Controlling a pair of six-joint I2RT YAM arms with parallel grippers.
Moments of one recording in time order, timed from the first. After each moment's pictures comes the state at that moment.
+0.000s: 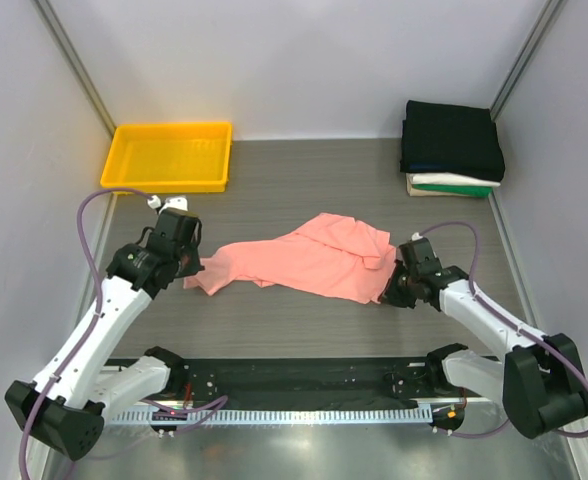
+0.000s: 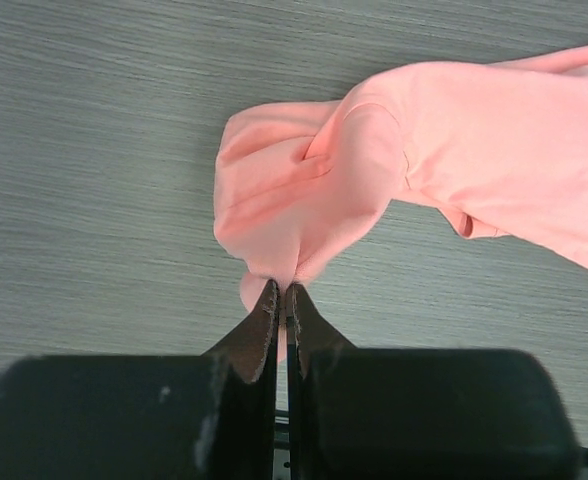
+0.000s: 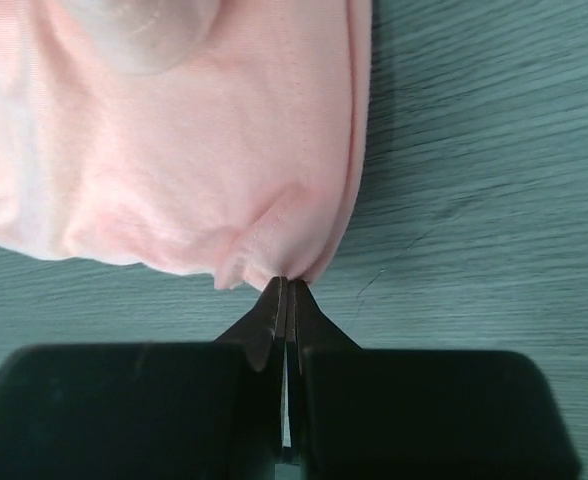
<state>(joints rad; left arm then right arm) -0.42 0.98 1.01 -0.96 -0.34 -0.48 0.31 1.11 0.51 -0.49 -0.07 0.75</state>
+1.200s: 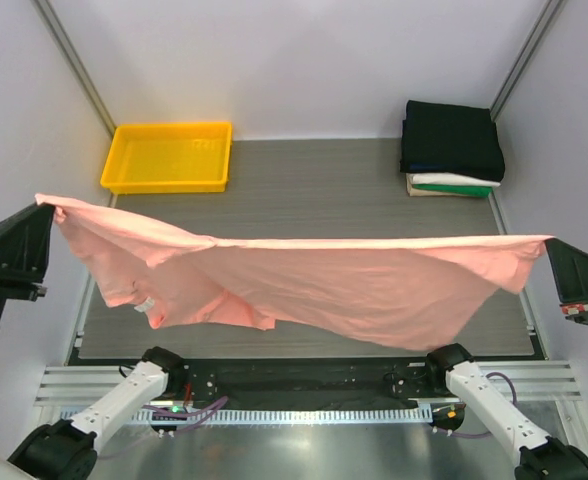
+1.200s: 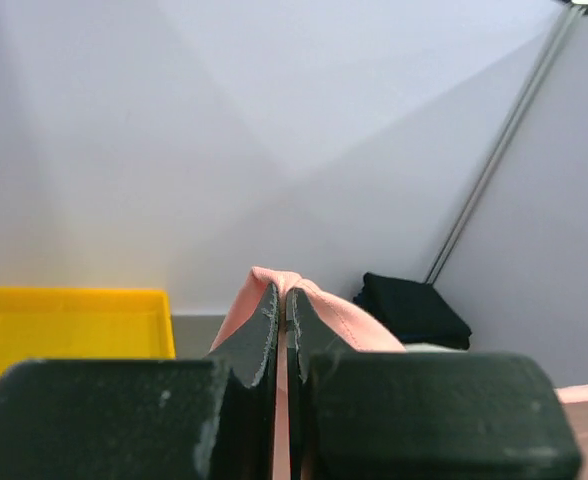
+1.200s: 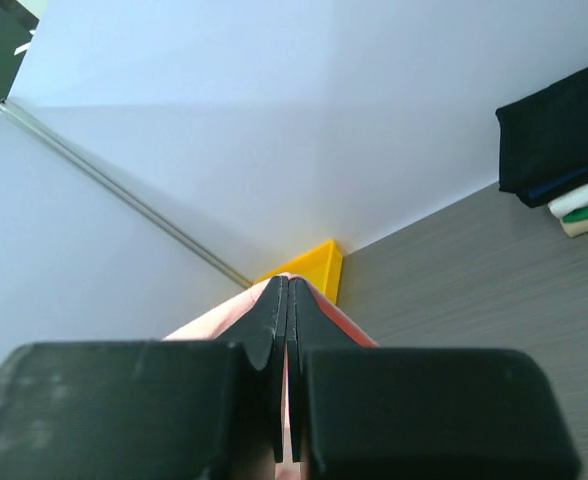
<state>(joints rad) -0.41 0.76 2.05 -0.92 -0.17 -0.23 0.31 0.62 1.90 -1.10 0.25 0.75</state>
